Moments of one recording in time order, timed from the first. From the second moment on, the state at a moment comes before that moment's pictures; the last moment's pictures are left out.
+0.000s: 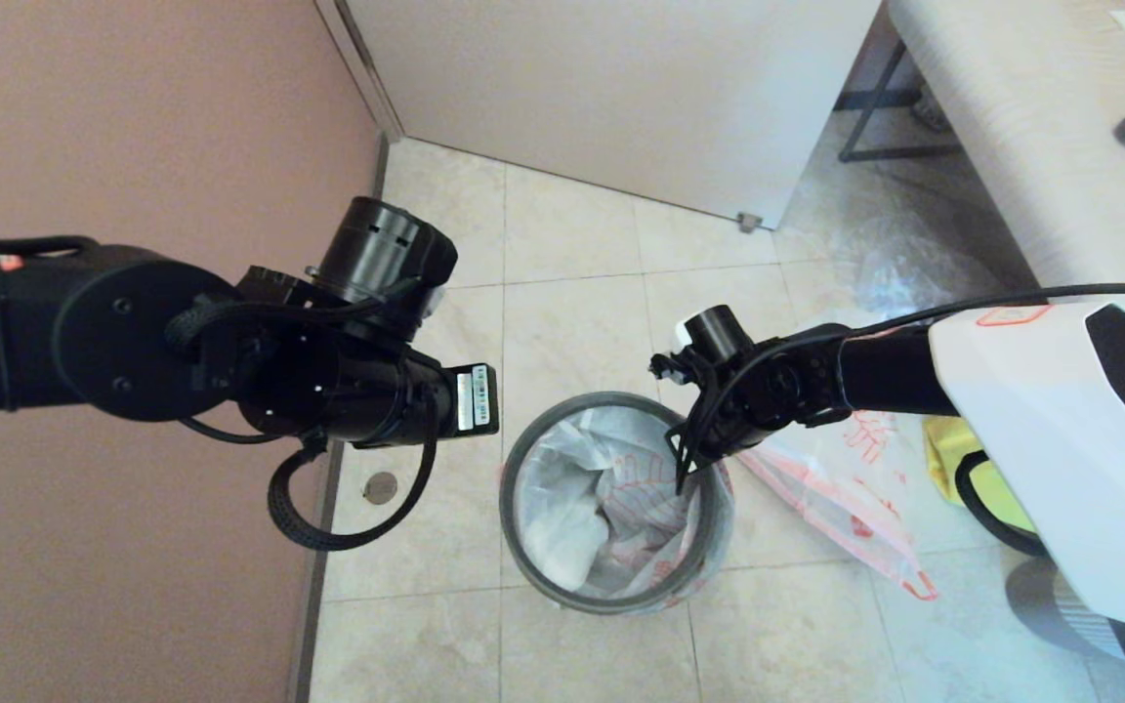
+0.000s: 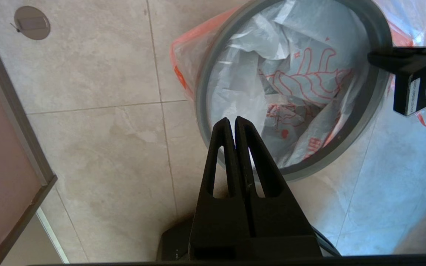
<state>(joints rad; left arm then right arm) -0.60 1.72 -1.33 0.35 0.30 -0.45 0.53 2.37 -1.94 0.46 -0.23 -0.02</state>
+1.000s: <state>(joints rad) -0.61 1.74 -1.33 0.35 0.30 -0.45 0.54 2.34 -1.93 0.45 -0.30 -0.06</state>
